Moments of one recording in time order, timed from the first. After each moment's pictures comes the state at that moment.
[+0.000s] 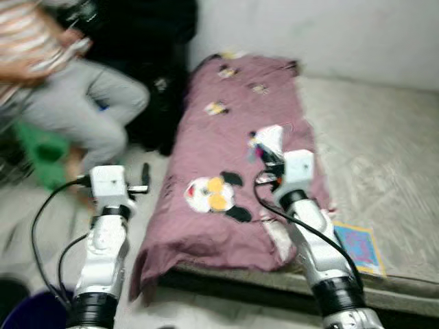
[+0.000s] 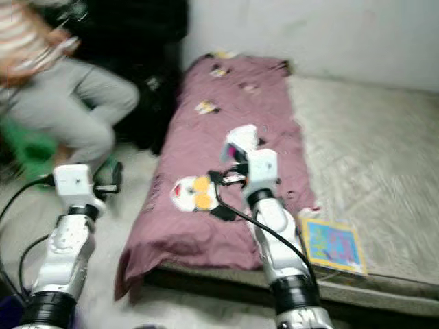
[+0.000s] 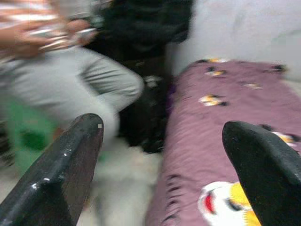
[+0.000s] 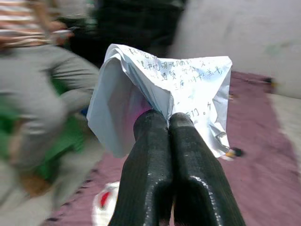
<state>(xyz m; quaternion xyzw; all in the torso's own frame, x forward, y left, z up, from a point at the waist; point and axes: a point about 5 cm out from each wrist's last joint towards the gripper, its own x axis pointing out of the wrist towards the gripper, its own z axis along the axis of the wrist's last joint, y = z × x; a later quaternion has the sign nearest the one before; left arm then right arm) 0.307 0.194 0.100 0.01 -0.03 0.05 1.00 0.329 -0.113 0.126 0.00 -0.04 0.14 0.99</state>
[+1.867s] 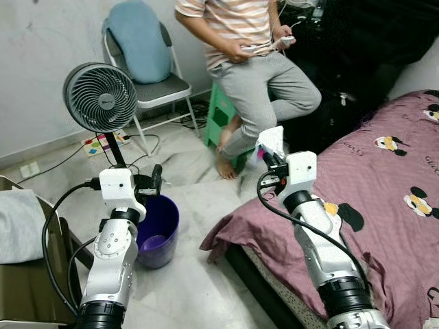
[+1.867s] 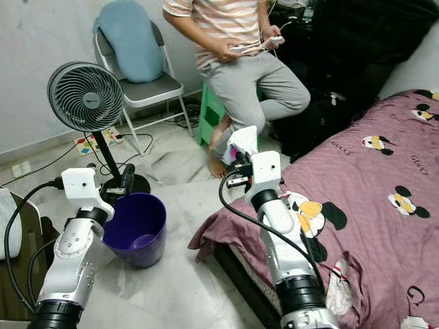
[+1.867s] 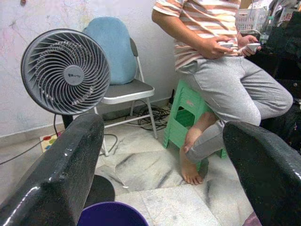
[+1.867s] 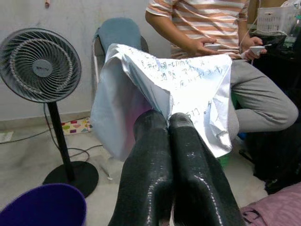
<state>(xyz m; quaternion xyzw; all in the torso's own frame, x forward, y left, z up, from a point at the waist) 0.300 0.175 0.104 -0.02 -0.04 0.01 1.00 0.326 -0.119 0.121 -0.01 -0.04 0.15 0.99</state>
